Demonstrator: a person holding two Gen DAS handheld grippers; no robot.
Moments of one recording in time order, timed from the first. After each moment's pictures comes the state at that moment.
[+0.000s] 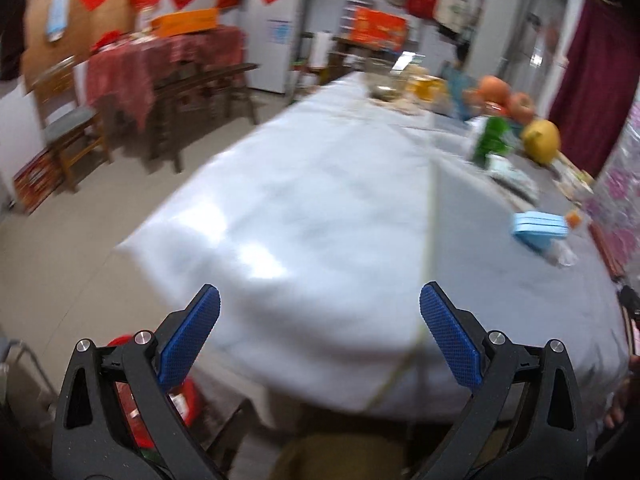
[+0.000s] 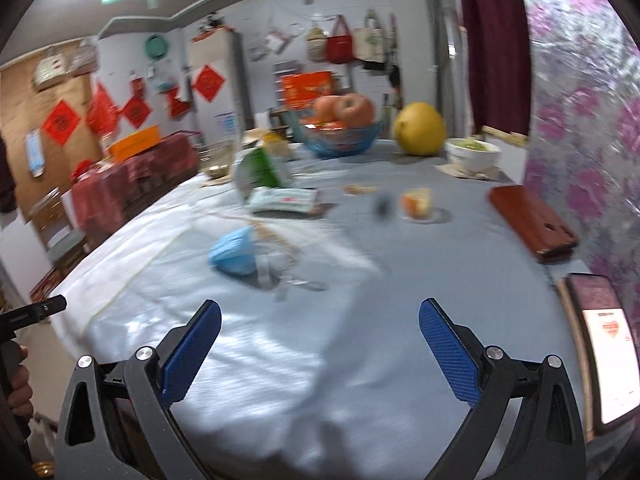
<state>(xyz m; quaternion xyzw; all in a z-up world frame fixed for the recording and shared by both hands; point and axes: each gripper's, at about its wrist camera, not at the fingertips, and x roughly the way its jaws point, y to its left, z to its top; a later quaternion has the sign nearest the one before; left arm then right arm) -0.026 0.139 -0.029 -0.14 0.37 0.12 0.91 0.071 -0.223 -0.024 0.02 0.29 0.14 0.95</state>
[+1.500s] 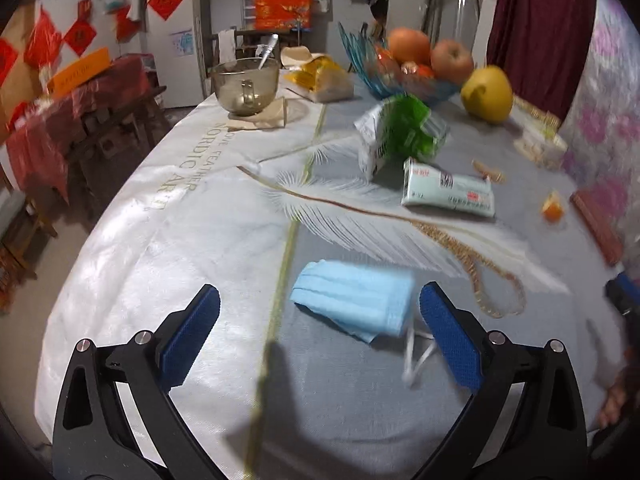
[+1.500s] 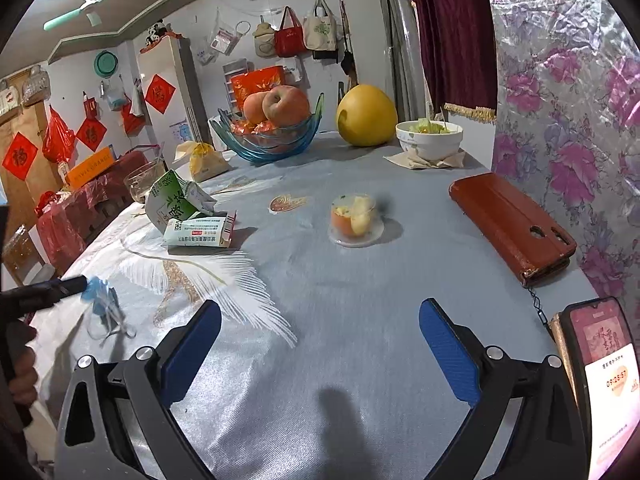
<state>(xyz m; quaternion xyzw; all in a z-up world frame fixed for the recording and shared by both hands) 0.135 0.073 -0.017 -0.05 0.40 0.01 0.92 0.147 -0.259 -0.036 0.06 0.31 0.08 0.95</state>
